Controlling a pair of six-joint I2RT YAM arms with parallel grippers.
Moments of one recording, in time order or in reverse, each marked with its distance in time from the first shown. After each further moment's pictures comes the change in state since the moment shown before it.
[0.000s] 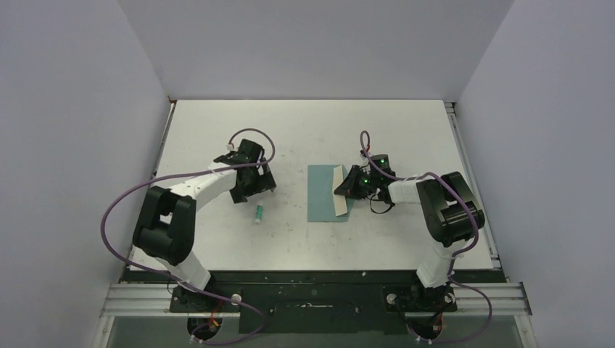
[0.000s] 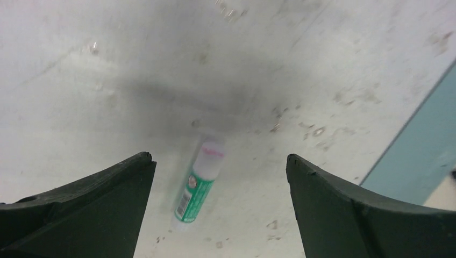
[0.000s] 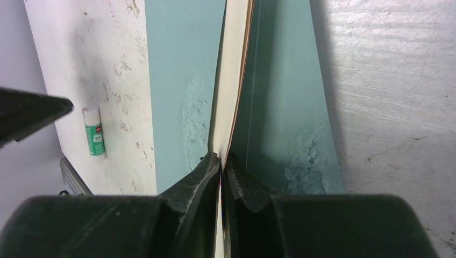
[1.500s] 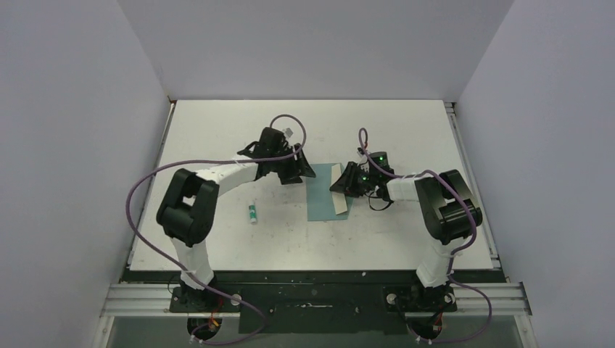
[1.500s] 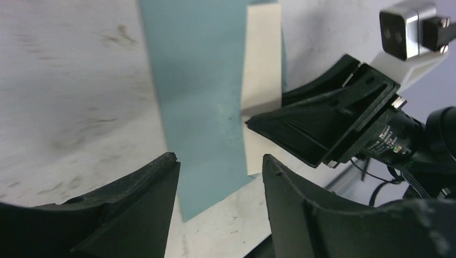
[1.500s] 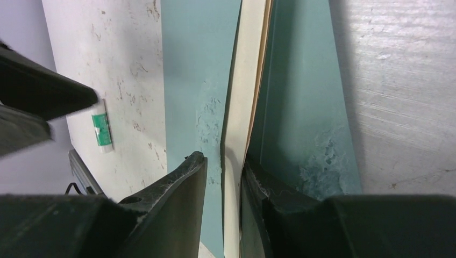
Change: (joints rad) left arm -0.078 0.119 0.111 0.316 0.446 -0.011; right arm -0.001 0.027 0.035 0.009 -0.050 -0.005
